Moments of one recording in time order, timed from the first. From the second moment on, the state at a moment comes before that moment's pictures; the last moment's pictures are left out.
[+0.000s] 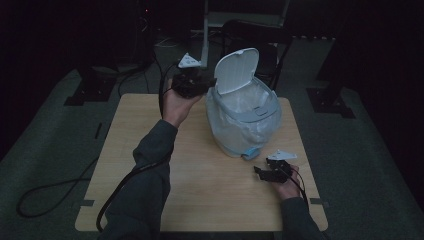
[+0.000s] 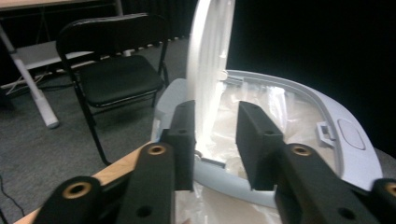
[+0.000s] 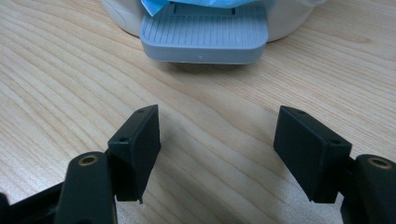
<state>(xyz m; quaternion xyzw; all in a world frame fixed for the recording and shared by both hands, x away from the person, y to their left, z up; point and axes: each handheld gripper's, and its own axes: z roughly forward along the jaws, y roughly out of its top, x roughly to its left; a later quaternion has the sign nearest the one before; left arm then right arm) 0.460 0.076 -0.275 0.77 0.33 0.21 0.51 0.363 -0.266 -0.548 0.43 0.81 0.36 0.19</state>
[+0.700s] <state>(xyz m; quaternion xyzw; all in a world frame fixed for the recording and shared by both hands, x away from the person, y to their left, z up) 0.489 0.074 -0.287 0.74 0.38 0.21 0.52 0.363 -0.266 -0.548 0.43 0.81 0.36 0.19</state>
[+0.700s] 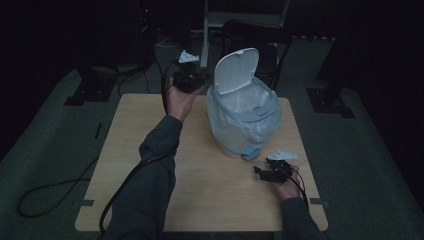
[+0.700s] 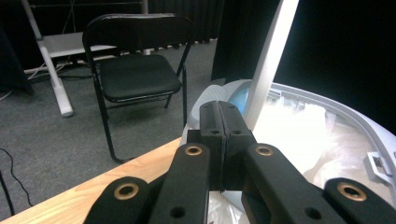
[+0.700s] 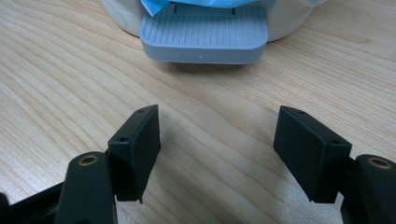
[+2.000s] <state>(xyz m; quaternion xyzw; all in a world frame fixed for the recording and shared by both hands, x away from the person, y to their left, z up) 0.485 0.055 -0.278 0.77 0.32 0.19 0.52 0.363 -0.266 -0.548 0.43 0.81 0.36 0.19</state>
